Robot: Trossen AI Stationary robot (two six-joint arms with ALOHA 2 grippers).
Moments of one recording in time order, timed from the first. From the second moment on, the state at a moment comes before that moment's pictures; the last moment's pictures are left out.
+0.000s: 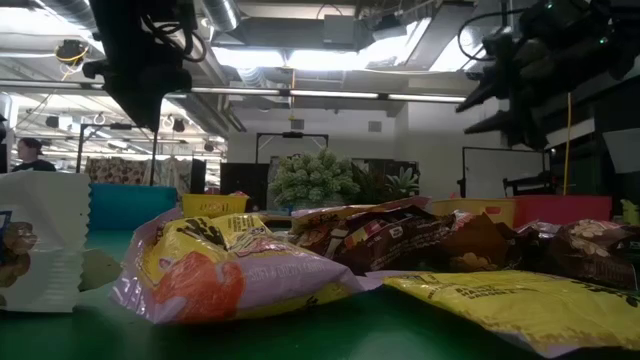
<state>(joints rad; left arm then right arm) 0.29 1.10 0.94 -1.19 -0.66 -0.75 -0.57 0.69 0.46 -0.22 -0.31 0.86</state>
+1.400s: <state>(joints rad) 0.29 1.10 0.94 -1.15 -0.66 -0.75 -0.06 1.15 0.46 -0.32 -0.02 1.16</state>
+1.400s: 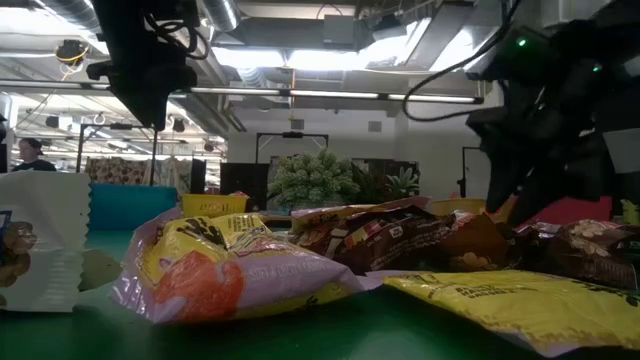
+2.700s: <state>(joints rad) 0.17 1.10 0.94 -0.93 -0.66 -0.75 -0.06 1.31 0.46 -0.10 -0.05 1.17</state>
